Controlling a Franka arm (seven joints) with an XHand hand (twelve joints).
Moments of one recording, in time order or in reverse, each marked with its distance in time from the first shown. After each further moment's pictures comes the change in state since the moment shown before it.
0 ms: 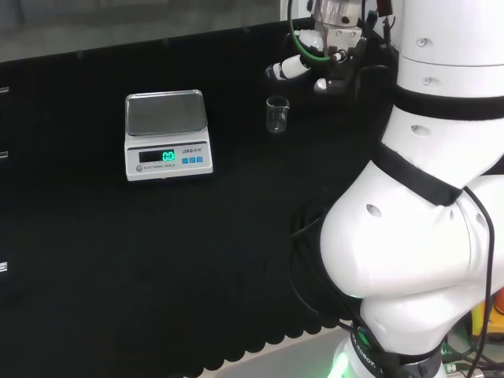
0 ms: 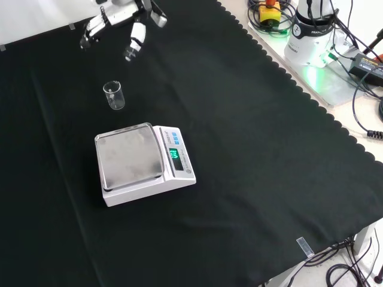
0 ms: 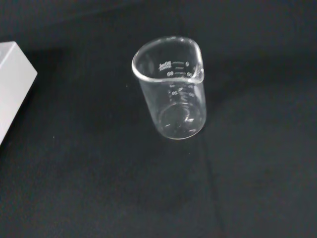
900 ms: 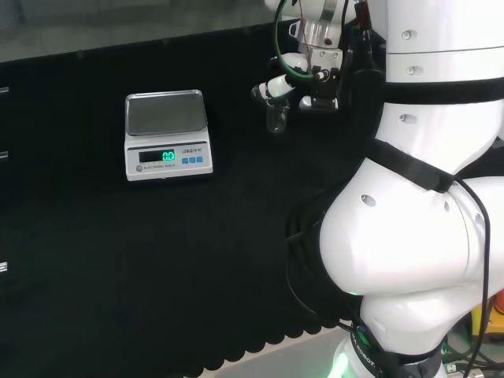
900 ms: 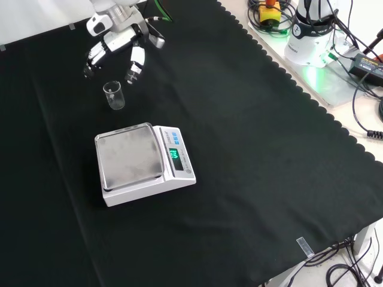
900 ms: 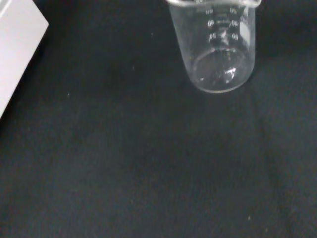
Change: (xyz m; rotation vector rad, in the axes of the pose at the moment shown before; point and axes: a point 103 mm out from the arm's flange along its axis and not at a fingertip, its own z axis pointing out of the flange) arm 0.015 0.024 0.054 0.083 0.049 -0.042
